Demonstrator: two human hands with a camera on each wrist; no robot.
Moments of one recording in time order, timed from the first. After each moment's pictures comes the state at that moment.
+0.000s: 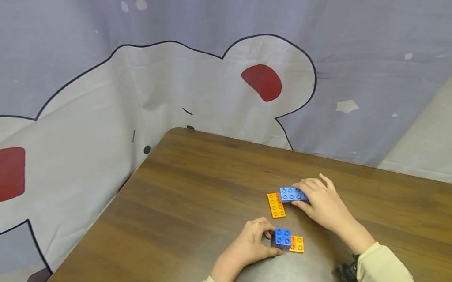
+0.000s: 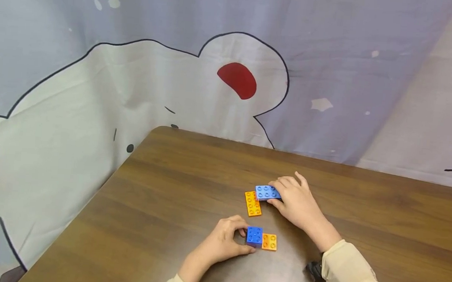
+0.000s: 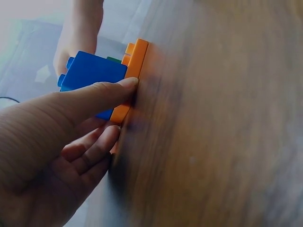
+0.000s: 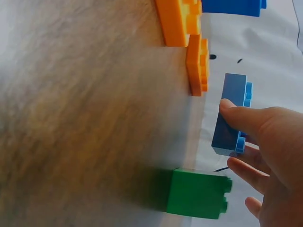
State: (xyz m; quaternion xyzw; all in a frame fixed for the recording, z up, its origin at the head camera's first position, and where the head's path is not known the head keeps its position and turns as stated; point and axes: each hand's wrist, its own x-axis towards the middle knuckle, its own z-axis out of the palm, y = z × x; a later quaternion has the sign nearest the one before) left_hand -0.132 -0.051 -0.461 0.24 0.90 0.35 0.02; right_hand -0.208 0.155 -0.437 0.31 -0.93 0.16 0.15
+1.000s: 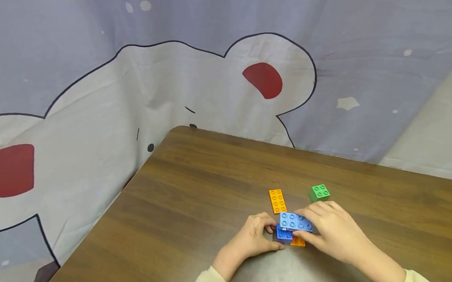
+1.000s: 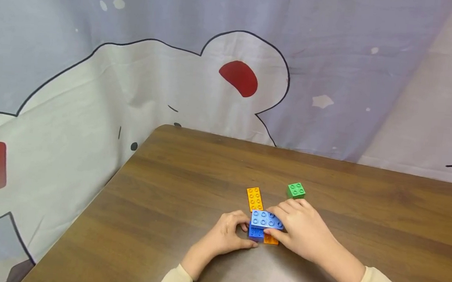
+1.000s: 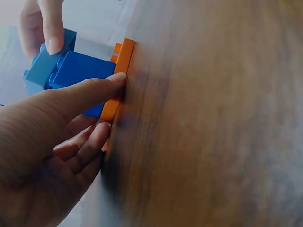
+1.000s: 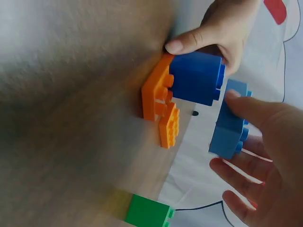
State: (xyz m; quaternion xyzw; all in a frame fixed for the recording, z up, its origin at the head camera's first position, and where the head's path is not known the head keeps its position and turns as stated) left_hand -0.132 -0.050 -0.460 0.22 0.91 0.35 0.04; right_hand -0.138 0.155 -0.408 0.37 -0.90 0.14 0.17
